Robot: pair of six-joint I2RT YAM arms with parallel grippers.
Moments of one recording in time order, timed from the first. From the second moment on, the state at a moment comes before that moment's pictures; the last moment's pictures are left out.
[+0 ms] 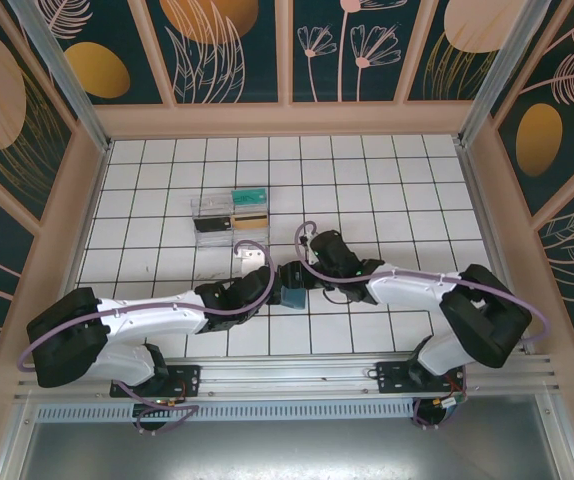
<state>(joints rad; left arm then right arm) -1.10 1.35 0.63 -0.08 -0.45 -0.94 0.84 1.47 0.66 0.04 -0.18 0.66</state>
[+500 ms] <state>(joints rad) -1.10 1.35 0.63 -0.09 -0.45 -0.94 0.90 1.56 0.75 -0.05 -0.05 0.68</state>
